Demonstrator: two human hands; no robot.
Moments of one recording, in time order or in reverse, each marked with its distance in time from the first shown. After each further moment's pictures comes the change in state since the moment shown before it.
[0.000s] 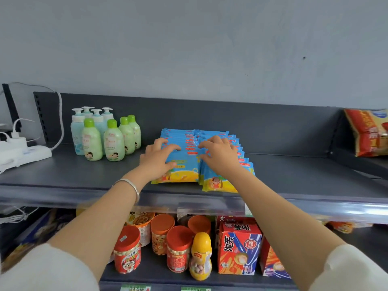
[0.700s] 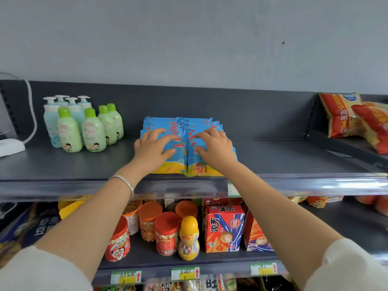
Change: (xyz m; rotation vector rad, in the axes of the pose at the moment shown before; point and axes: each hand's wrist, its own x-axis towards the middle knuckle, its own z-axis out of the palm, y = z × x) left_hand -0.015 0.033 0.009 0.028 0.070 0.101; right_hand -0.037 0.019 -0.006 0.024 0.080 0.039
